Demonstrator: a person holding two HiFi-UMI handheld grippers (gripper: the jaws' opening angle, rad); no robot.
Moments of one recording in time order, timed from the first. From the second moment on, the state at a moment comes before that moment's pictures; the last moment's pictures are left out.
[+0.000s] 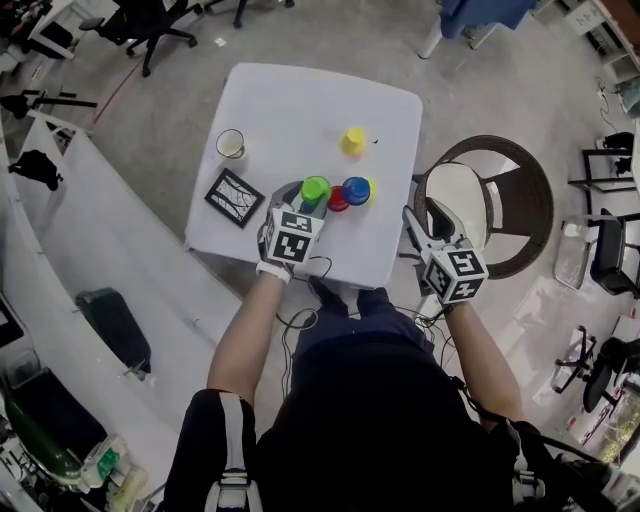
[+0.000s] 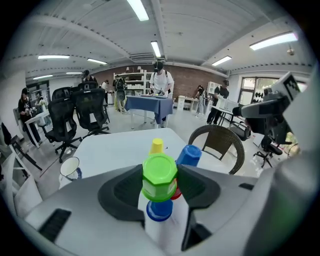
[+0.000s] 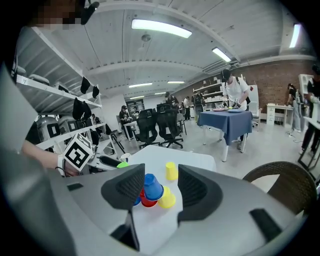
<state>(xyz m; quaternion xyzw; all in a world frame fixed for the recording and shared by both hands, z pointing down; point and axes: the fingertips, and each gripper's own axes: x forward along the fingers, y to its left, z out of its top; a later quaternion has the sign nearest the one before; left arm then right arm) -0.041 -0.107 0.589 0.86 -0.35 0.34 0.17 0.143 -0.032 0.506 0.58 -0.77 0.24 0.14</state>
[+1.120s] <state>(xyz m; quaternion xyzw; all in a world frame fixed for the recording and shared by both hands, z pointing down) -0.017 -0.081 0.599 0.87 -0.32 0.34 0.16 0.163 -0.026 0.514 0.59 -0.75 0.25 0.14</state>
